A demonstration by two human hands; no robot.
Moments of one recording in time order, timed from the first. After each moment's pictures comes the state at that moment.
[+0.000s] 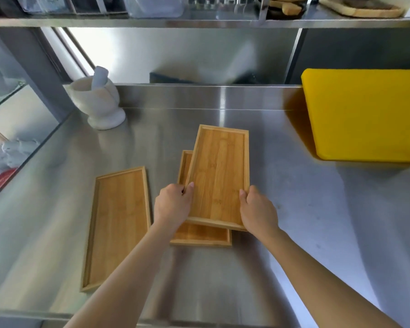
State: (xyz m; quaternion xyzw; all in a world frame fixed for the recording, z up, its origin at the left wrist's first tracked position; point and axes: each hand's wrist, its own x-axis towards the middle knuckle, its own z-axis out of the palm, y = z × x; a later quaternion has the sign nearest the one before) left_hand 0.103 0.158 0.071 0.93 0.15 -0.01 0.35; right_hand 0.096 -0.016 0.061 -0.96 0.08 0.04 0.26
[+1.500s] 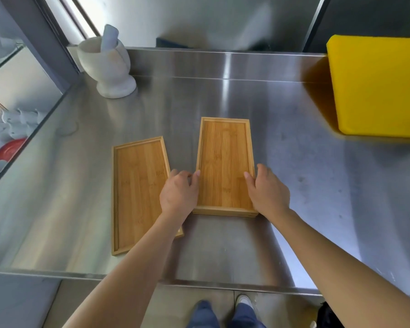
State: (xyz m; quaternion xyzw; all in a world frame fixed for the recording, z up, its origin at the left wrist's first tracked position) left_hand 0.072 0.200 0.039 0.94 0.14 0.00 0.32; right_hand 0.082 0.018 0.040 -0.99 0.04 0.01 0.15
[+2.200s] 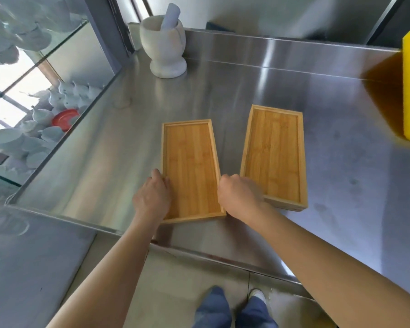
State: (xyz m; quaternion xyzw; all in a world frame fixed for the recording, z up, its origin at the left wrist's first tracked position) left_hand 0.009 0.324 0.024 0.95 0.28 -0.03 0.15; right_hand 0.042 0.157 0.064 -0.97 -0.19 0.17 0.08
